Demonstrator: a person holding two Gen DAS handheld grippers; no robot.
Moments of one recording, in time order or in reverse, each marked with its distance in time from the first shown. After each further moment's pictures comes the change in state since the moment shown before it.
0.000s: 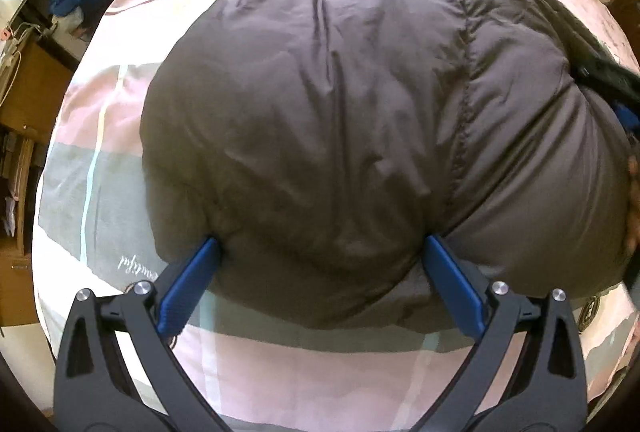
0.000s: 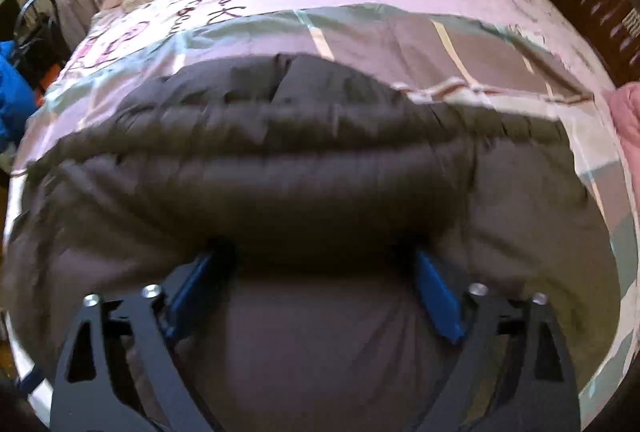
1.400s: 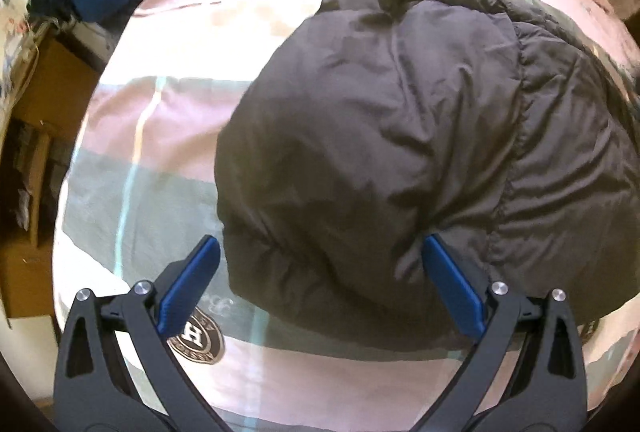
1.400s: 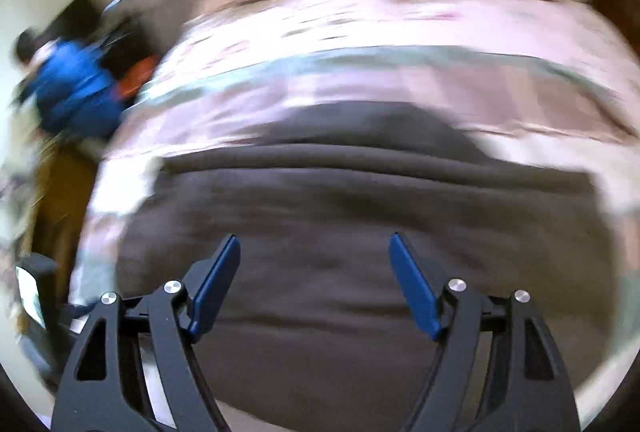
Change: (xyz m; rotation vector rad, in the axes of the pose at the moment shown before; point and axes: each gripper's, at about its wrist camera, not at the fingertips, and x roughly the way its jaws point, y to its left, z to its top) left arm -0.010 0.050 0.025 -0.060 0.017 0.031; right arm -0.102 0.092 -0.008 -0.167 0.062 0.432
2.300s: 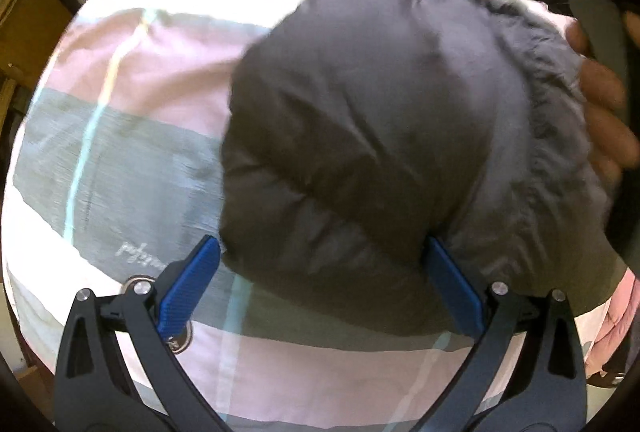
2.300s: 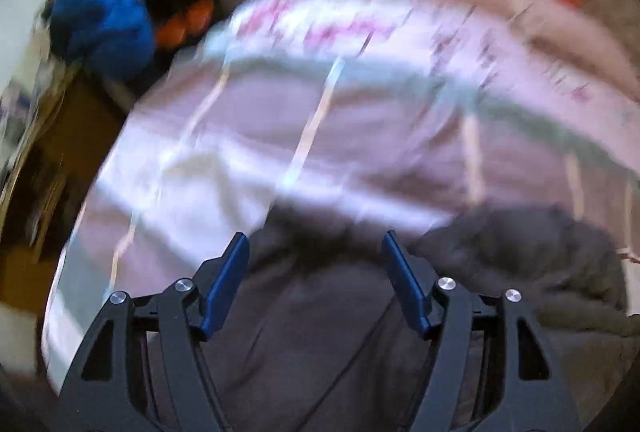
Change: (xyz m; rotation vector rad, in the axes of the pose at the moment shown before) left arm 0.041 0.044 -0.024 -0.115 0.079 -0.175; right arm 0.146 0.122 0.049 -0.259 0.124 -0.069
